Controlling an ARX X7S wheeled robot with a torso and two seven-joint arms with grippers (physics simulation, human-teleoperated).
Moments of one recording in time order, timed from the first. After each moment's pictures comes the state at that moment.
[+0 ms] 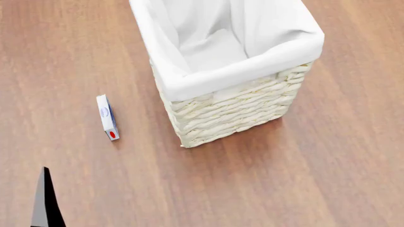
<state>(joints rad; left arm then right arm) 0.09 -0.38 0.29 0.63 -0.11 0.09 -0.41 0.39 1.03 -1.46 -0.65 0.79 -0.23 1.29</state>
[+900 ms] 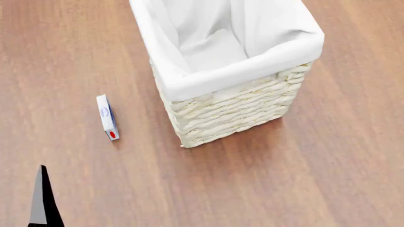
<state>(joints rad) 0.08 -0.39 0.29 0.63 -0.09 0.08 -0.43 0.41 0.97 -1.44 -0.52 0.85 -0.22 1.20</state>
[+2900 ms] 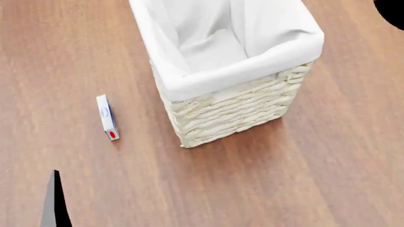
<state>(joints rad) 0.07 -0.42 0.35 0.68 -0.08 0.05 -0.43 1.75 0.67 -0.85 0.10 0.99 0.52 0.31</state>
